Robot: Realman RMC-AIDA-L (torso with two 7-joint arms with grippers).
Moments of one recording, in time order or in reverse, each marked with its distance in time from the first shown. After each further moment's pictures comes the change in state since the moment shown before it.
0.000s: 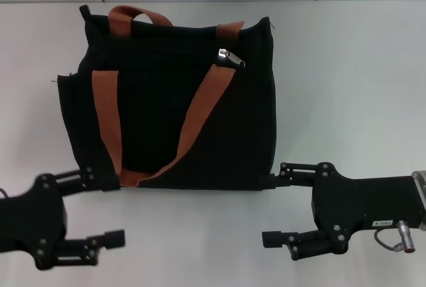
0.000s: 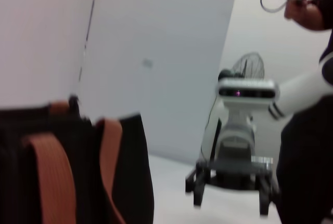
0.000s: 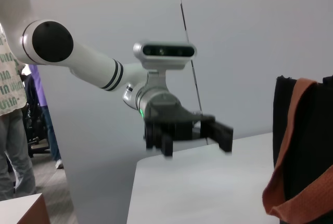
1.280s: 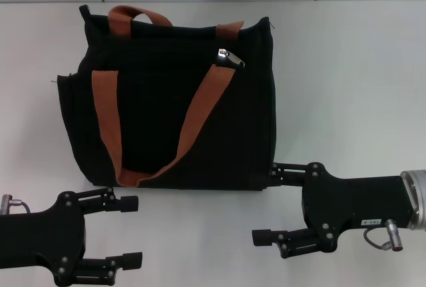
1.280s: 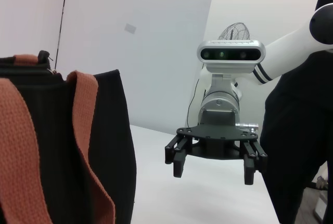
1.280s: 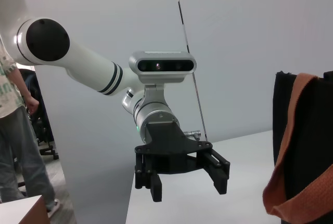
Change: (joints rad) left arm -0.025 -0.024 0.000 -0.039 0.100 -0.042 0.068; right arm 0.024 0.004 -0.001 0.046 0.000 0.033 -0.009
